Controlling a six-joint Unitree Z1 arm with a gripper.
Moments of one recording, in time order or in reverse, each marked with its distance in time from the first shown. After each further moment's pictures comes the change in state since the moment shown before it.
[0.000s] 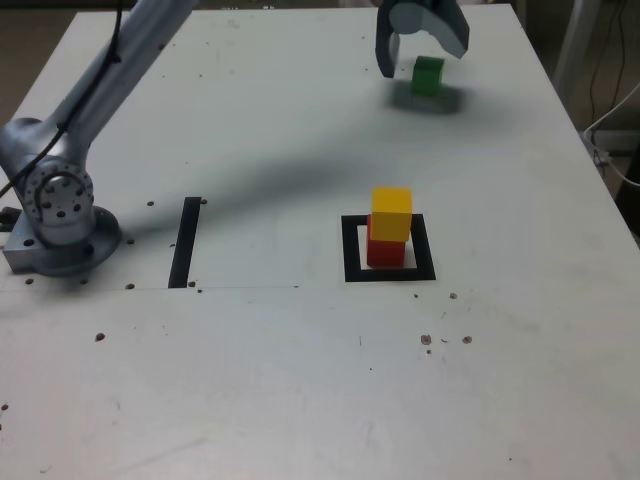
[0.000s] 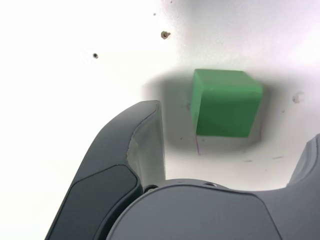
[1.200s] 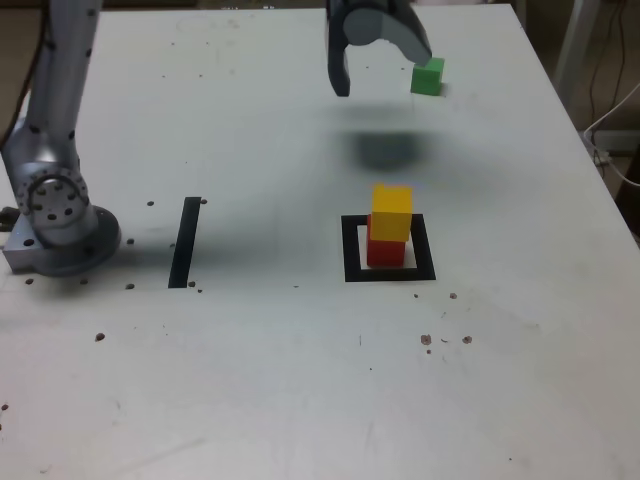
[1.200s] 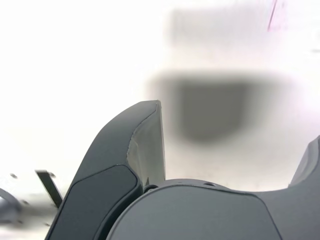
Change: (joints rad) arm -0.110 -0.440 0.707 -0.208 0.004 -0.312
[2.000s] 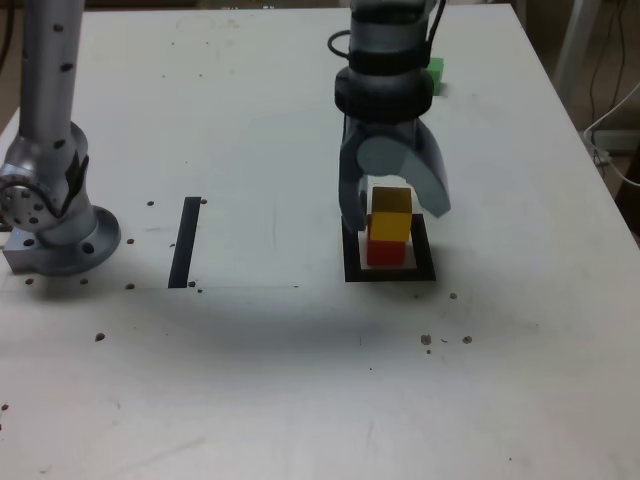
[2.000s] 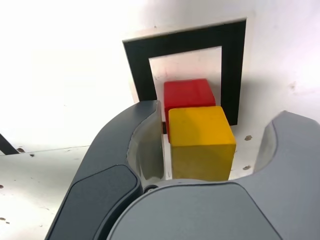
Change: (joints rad) arm -0.523 -0.151 0.357 -0.213 -0.119 -0.458
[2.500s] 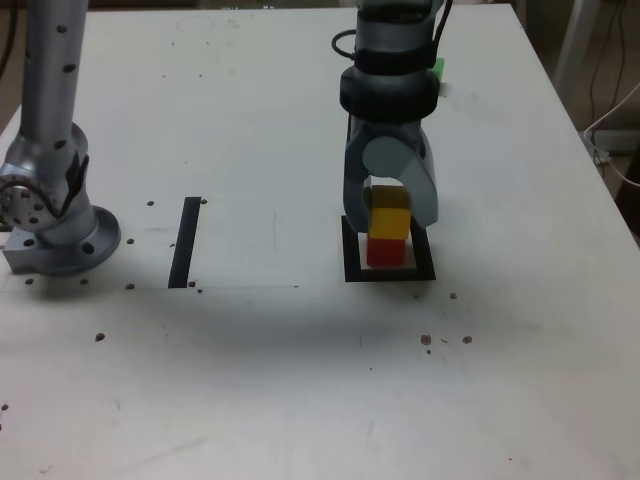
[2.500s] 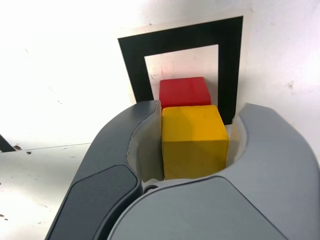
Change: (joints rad) arm -0.010 0.034 -0.028 0.006 -0.028 0.003
